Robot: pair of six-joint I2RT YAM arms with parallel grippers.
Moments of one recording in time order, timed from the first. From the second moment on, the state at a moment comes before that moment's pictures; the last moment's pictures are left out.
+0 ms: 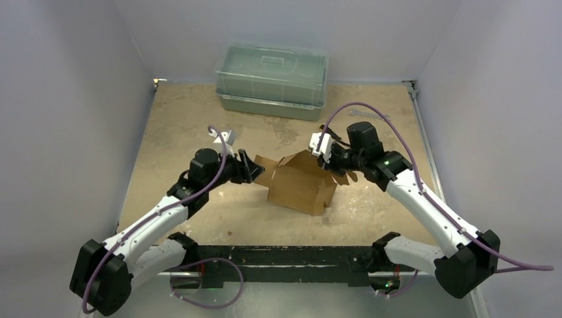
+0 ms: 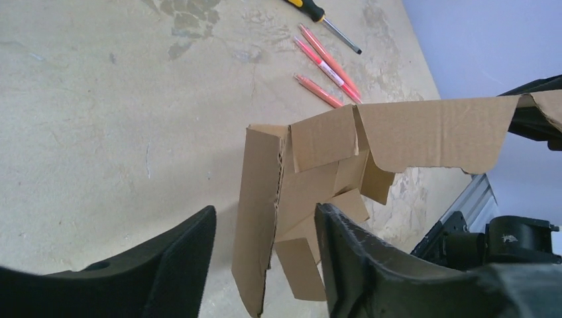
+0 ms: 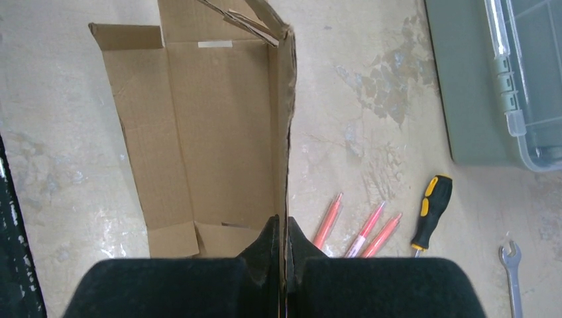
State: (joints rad) left arm -0.51 0.94 0.53 0.06 0.22 -0.56; right arm 0.51 1.11 1.00 -0.59 -0.41 -0.68
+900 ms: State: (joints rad) left arm -0.66 1.20 0.69 0.24 0.07 -0.32; right arm 0.43 1.11 1.09 -0.63 -0.41 -0.57
